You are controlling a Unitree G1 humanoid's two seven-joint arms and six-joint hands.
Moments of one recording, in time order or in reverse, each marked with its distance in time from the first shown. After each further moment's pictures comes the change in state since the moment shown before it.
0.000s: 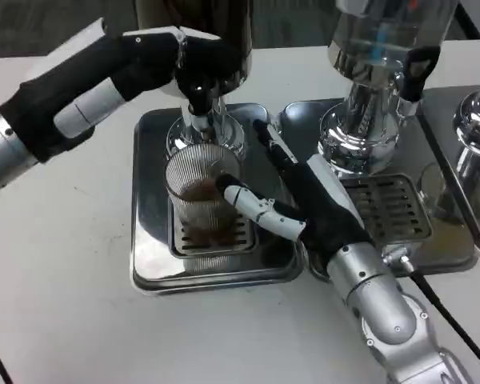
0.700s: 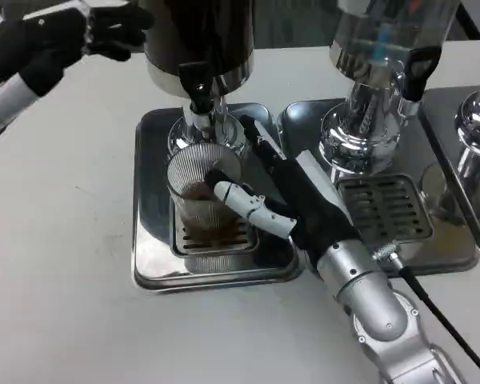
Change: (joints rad) left arm 0.123 0.115 0.136 -0.081 -0.013 -0.055 0.058; right arm -0.027 0.021 -0.002 0.068 0.015 -0.071 0.001
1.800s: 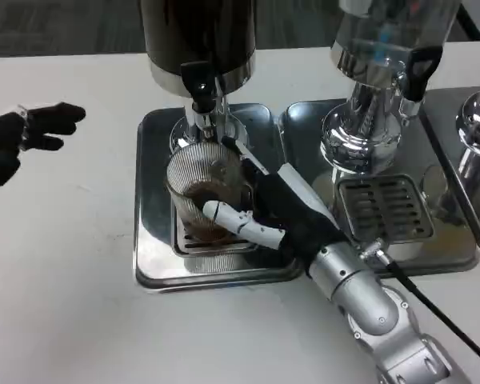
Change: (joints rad) left arm 0.301 0.044 0.048 -0.007 0.014 -0.055 0.114; right arm -0.089 -0.024 0.026 0.218 -0.010 -0.107 0.042
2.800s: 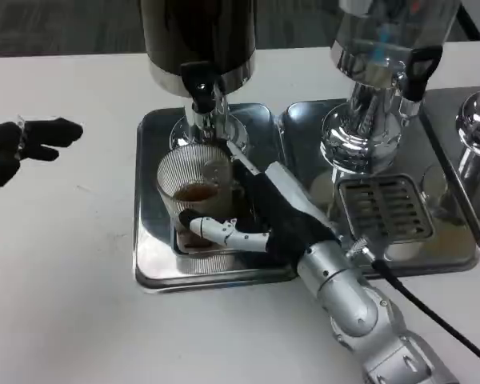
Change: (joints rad) left arm 0.004 0.013 -0.005 0.034 0.014 0.000 0.006; right arm -0.012 0.026 0.051 -0.024 -0.138 0.079 -0.081
